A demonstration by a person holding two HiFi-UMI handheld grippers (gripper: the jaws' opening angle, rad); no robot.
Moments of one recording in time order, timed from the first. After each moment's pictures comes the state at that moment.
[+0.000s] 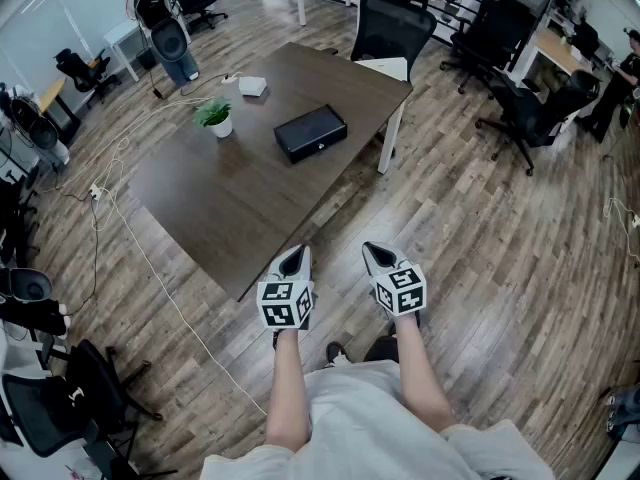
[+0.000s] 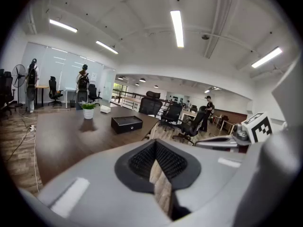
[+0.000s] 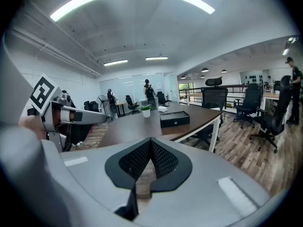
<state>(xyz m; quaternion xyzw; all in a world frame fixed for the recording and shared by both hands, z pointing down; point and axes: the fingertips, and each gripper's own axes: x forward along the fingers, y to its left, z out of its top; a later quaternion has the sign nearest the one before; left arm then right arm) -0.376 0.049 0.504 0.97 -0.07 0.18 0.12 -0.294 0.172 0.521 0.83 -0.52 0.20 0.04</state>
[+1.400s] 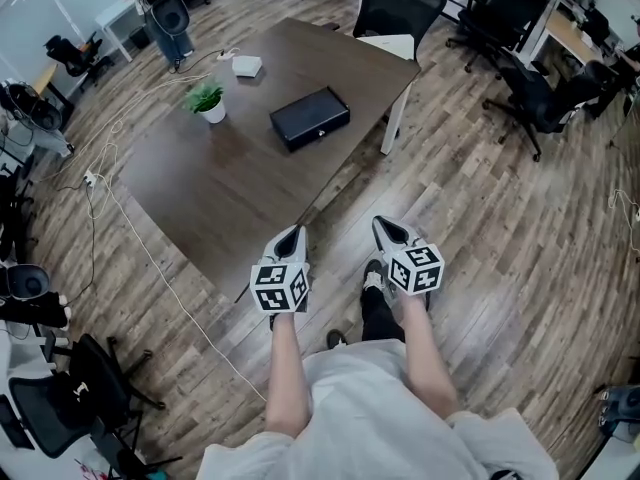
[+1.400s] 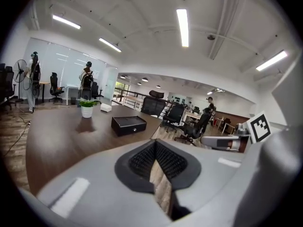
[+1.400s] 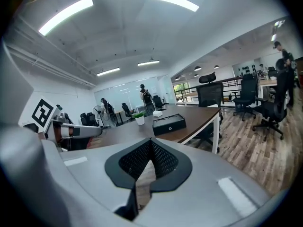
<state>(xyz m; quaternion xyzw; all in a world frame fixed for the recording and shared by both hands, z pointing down) -0.322 0.005 0.519 0.97 -0.08 0.18 0.14 -0.216 0.150 0.519 0.83 -0.51 0.21 -0.03</state>
